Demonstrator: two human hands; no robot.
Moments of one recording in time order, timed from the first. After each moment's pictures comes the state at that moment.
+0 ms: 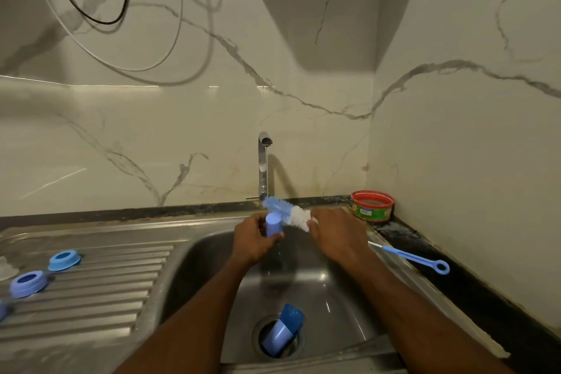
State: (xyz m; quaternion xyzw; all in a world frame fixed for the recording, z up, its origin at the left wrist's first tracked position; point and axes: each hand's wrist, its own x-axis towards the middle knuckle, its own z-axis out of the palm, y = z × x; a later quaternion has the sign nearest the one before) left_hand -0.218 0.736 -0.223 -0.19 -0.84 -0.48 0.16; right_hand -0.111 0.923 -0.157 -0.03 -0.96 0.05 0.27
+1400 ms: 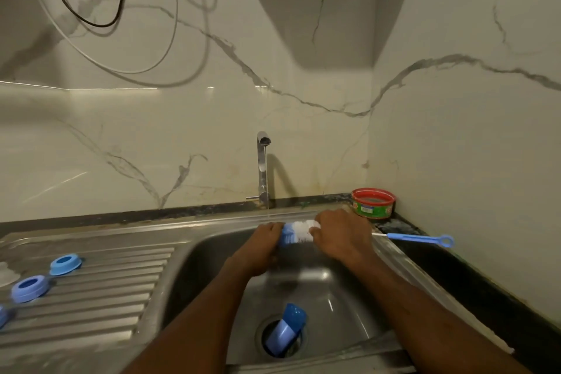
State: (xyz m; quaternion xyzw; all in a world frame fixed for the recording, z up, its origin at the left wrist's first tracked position) left_hand -0.213 0.734 -0.221 -0.34 -0.91 -0.21 0.11; right_hand -0.110 0.923 -0.154 -0.07 -0.97 -0.01 0.23
